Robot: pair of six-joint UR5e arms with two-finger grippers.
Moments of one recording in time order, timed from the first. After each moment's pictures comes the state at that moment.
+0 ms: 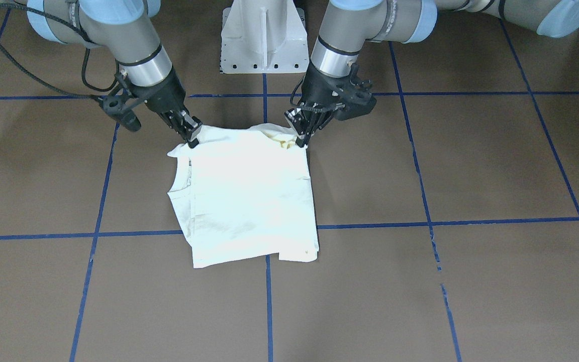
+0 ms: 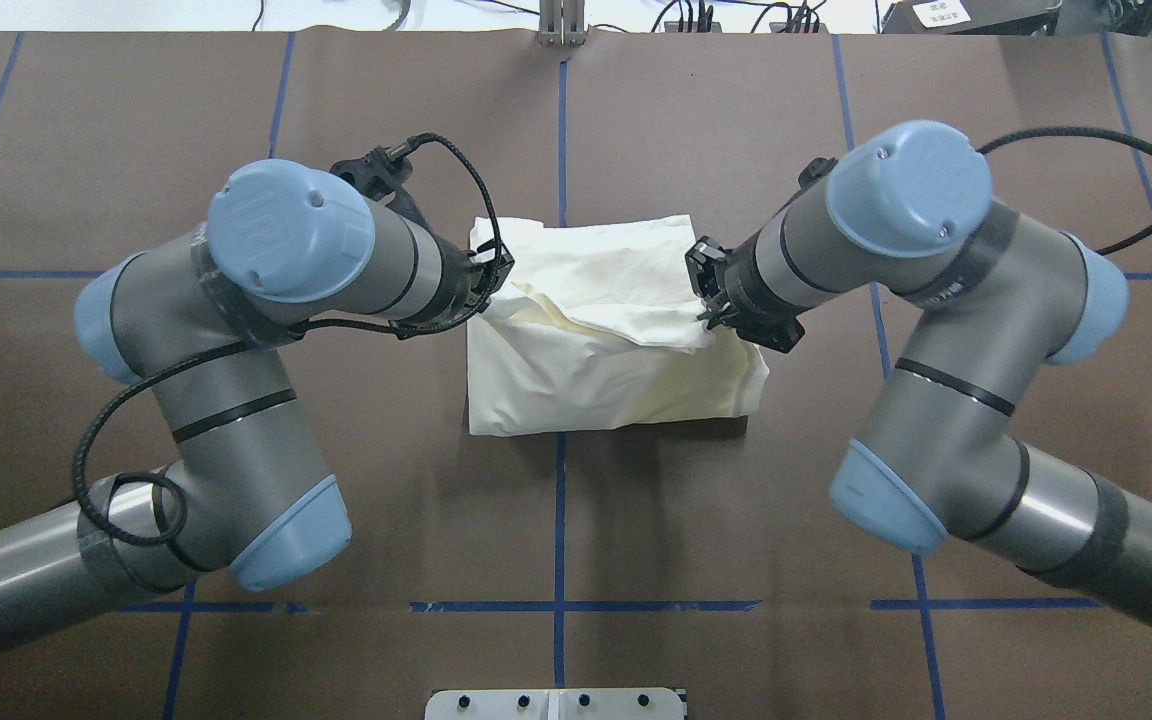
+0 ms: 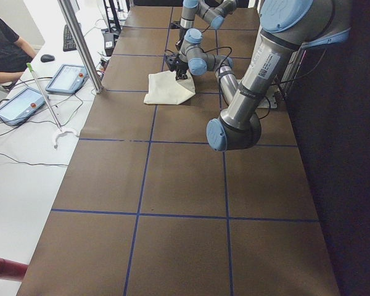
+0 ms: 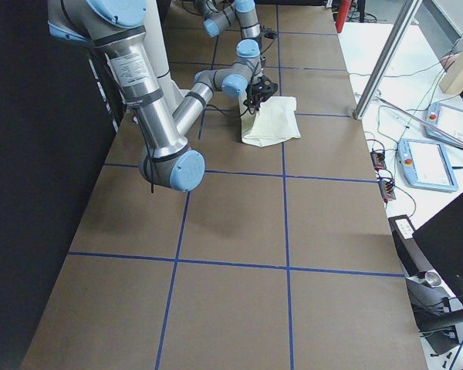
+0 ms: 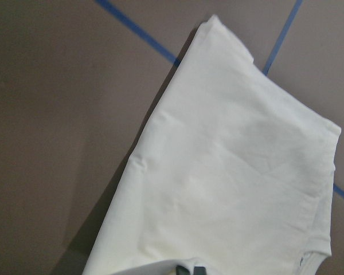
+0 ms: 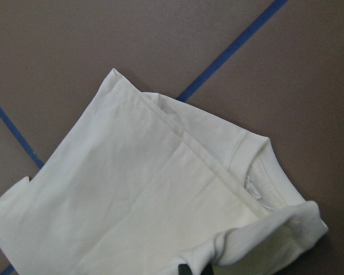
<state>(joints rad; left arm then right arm) -0.58 -2.23 -1.78 -1.76 -1.74 -1.75 0.67 -1.05 1.85 -1.47 1.93 1.92</state>
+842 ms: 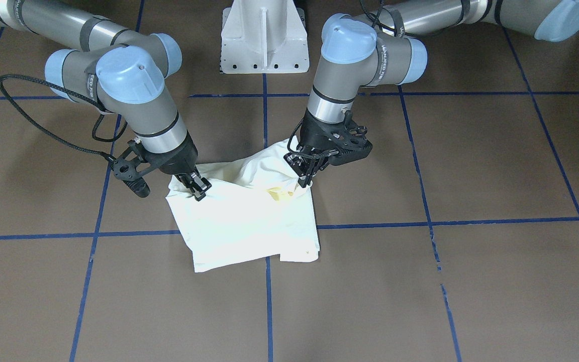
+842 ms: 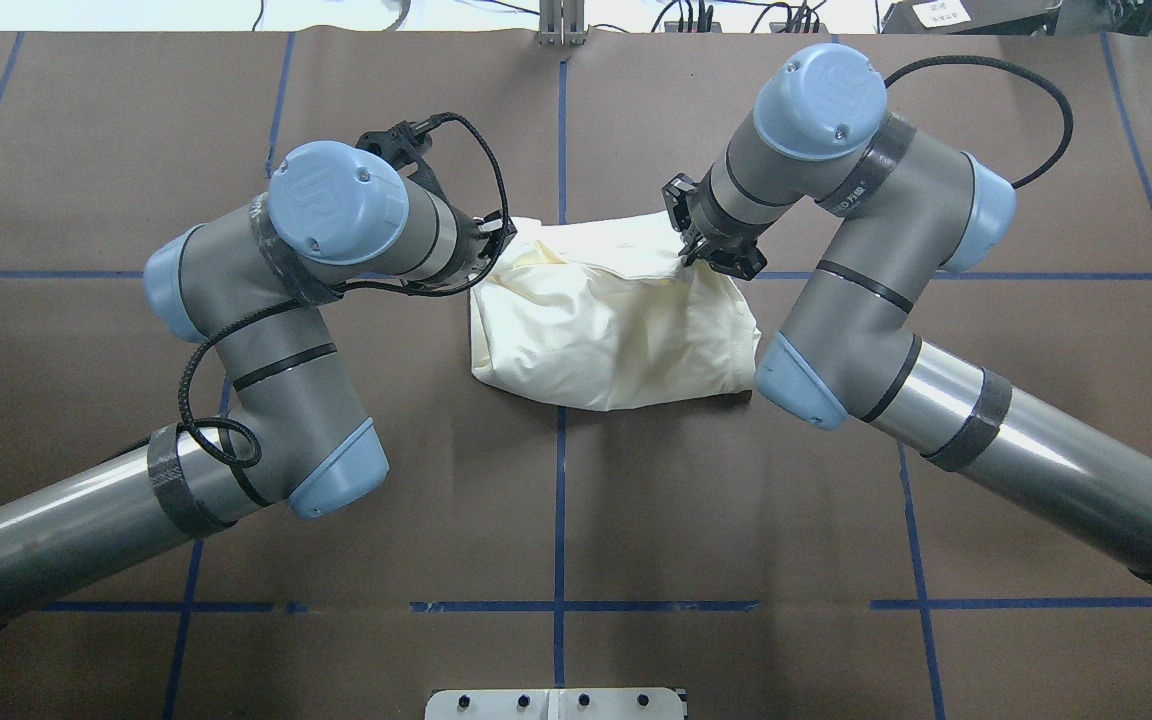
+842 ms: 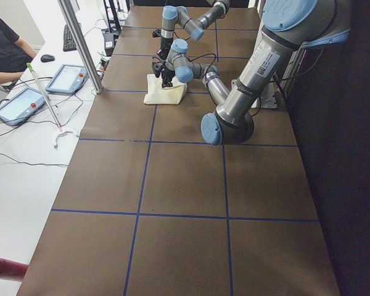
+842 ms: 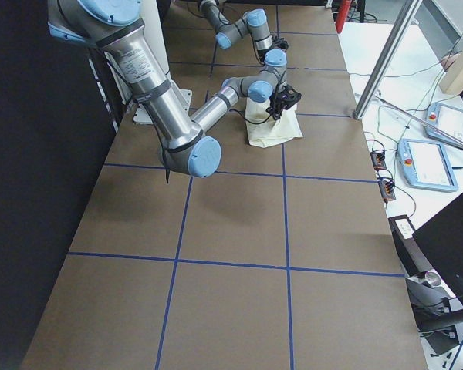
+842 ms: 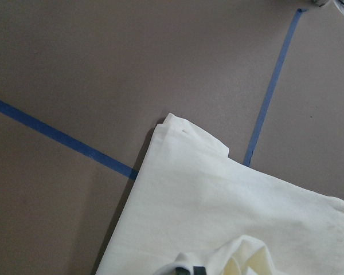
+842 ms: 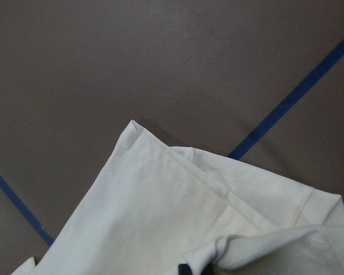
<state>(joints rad) -0.62 -2.27 -1.57 -1.91 -1.71 -1.66 0.74 -0.91 1.54 -1.36 1.96 1.90</state>
